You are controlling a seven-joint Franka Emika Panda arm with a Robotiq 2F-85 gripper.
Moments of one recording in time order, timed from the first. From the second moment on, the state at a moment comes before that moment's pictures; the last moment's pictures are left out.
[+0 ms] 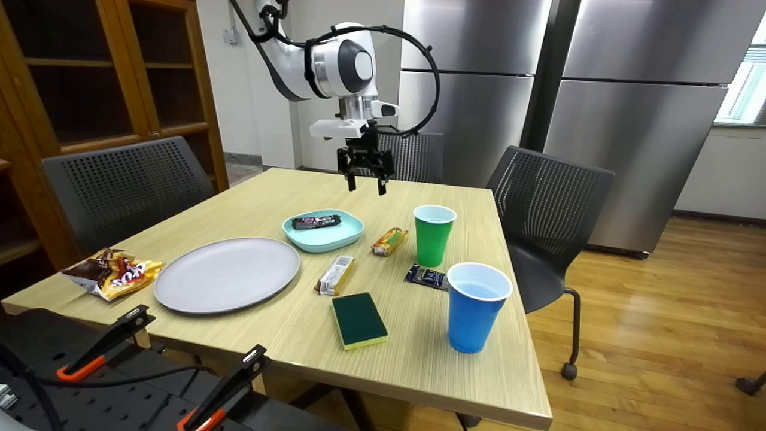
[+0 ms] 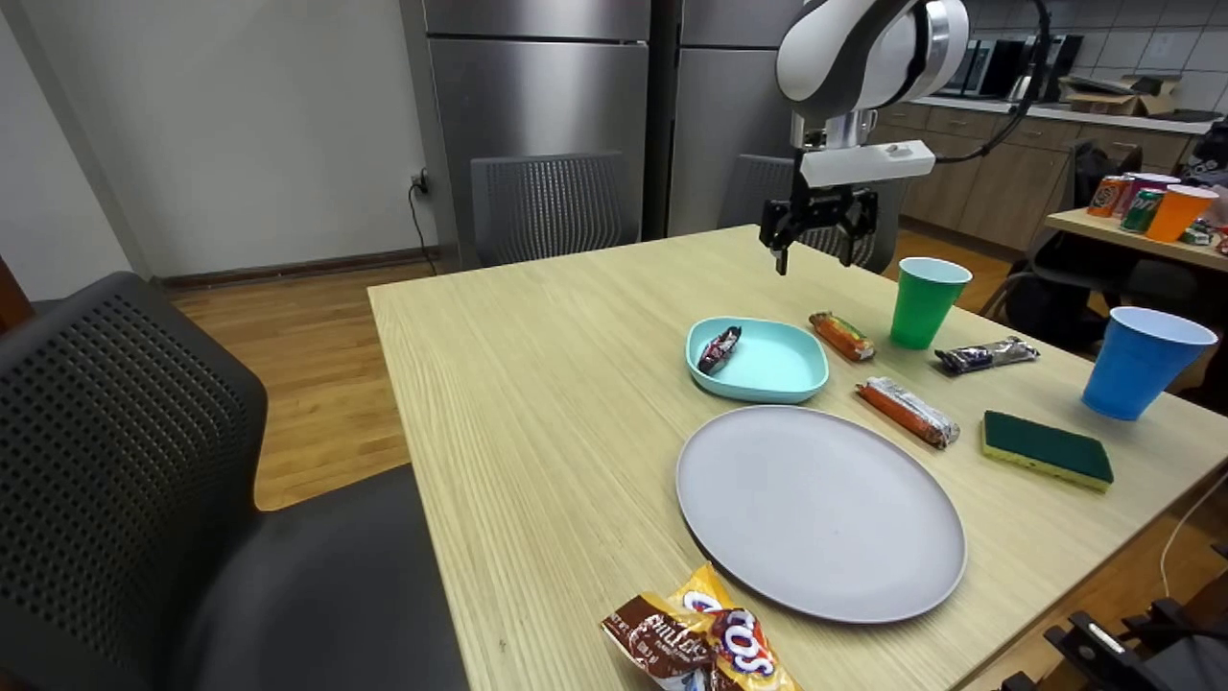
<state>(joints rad) 0.02 0.67 -0.11 -1.70 -0.10 2.36 0.21</state>
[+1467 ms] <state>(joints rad) -0.13 0.61 -0.12 -1.72 0.00 2.39 0.06</state>
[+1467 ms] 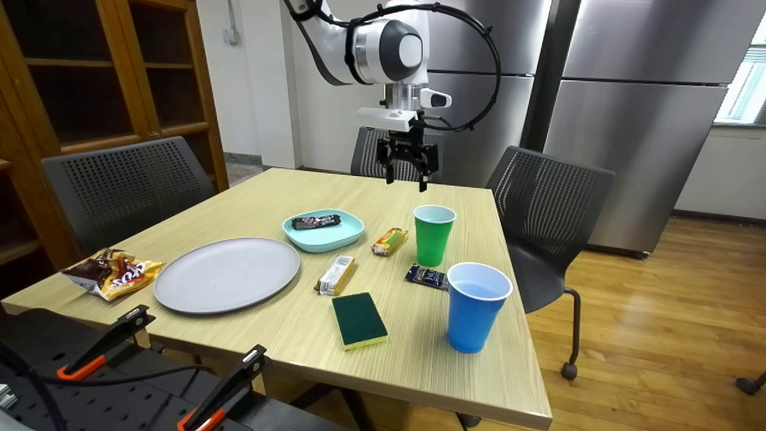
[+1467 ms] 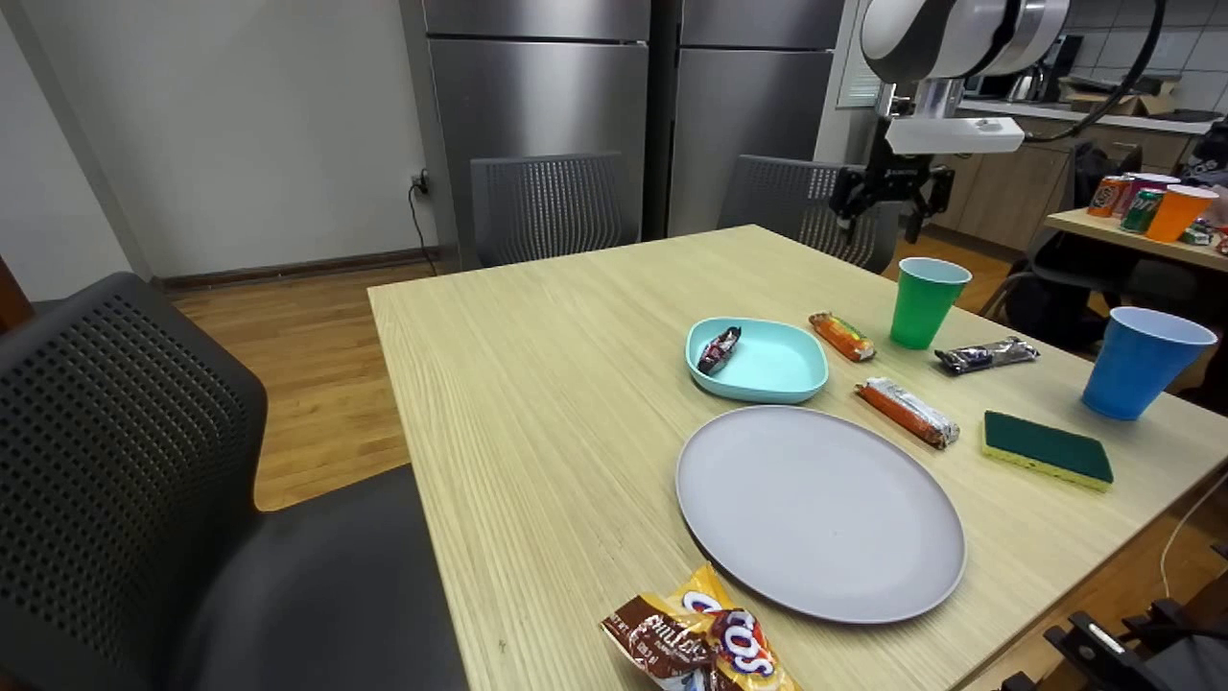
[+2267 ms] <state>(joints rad) -0.14 0.69 -0.13 -1.71 0.00 2.43 0.07</state>
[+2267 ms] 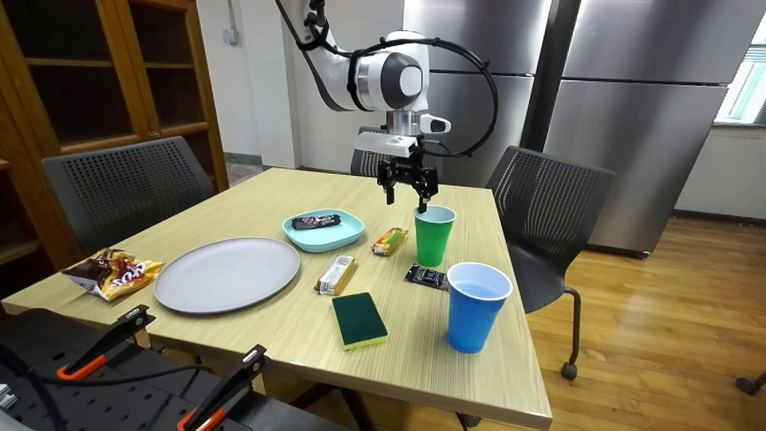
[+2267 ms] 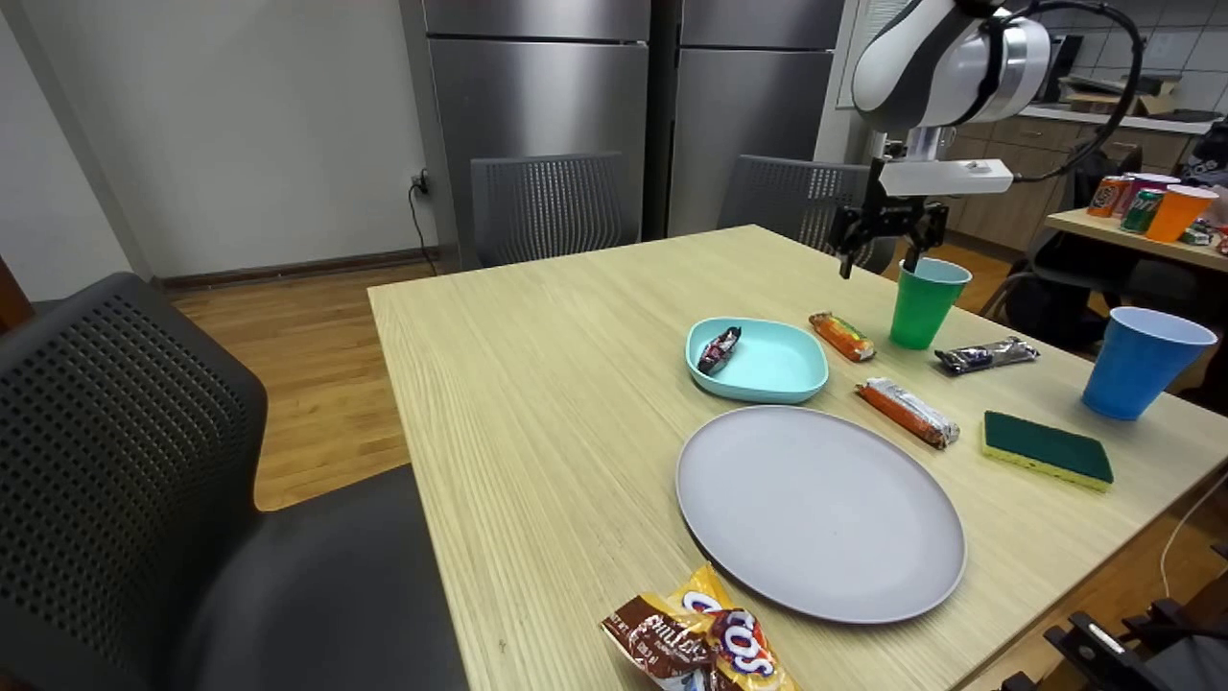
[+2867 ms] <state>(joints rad) -0.14 0.71 -0.13 -1.69 0.00 2.43 0.07</state>
